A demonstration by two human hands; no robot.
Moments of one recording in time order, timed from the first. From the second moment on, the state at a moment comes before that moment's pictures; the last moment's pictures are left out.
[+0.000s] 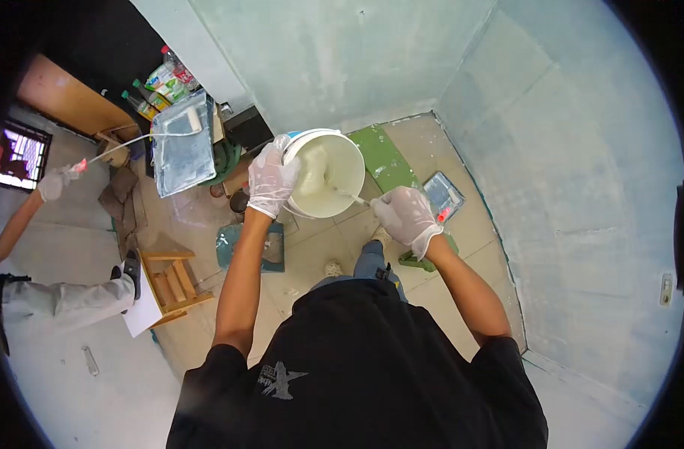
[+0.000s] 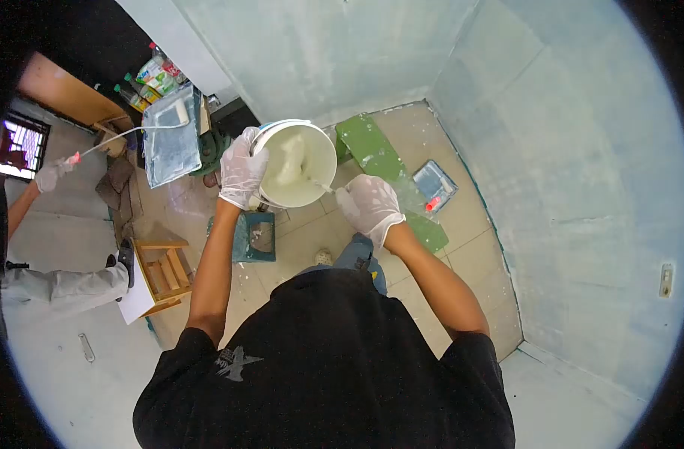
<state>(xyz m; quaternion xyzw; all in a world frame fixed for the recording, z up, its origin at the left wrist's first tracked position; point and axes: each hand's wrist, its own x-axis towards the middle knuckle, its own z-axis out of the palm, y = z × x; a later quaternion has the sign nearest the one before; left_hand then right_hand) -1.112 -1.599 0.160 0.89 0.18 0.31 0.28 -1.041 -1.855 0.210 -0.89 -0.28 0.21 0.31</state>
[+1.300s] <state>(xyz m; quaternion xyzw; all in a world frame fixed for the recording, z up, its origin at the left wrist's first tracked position) -1.114 -1.588 0.168 0.91 0.15 0.29 0.25 -1.045 -1.846 0.221 -0.91 -0.24 0.15 0.31</state>
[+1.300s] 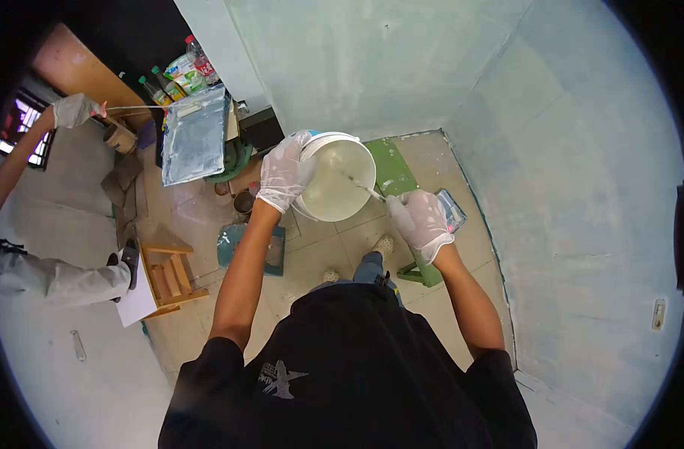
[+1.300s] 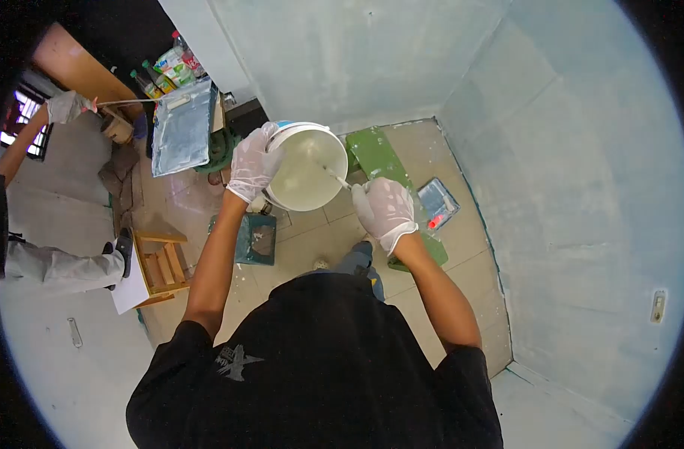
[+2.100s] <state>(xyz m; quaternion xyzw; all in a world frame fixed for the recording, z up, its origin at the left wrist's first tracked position) -1.123 -1.591 0.178 0.93 0.18 0.23 0.22 -1.047 -1.848 0.224 -0.89 -0.28 0.23 0.28</state>
